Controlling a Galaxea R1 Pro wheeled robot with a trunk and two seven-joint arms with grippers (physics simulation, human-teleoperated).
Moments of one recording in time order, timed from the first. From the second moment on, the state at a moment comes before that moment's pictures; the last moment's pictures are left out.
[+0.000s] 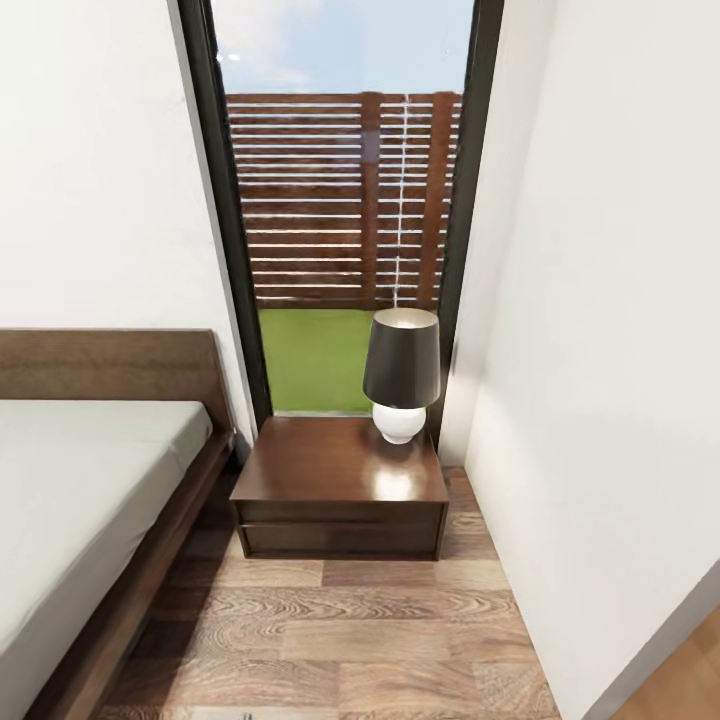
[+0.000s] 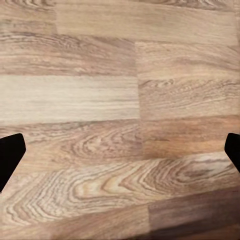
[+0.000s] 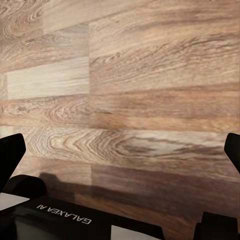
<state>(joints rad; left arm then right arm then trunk) -0.35 0.05 0.01 -0.13 0.07 -0.14 -0.34 -0.32 -0.18 -0.09 -0.13 -0.15 0.03 0.65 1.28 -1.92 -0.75</state>
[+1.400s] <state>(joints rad) -0.35 0.05 0.01 -0.13 0.07 -0.14 -0.34 -0.32 -0.18 -0.09 -0.13 -0.14 0.03 0.65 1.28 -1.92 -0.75</state>
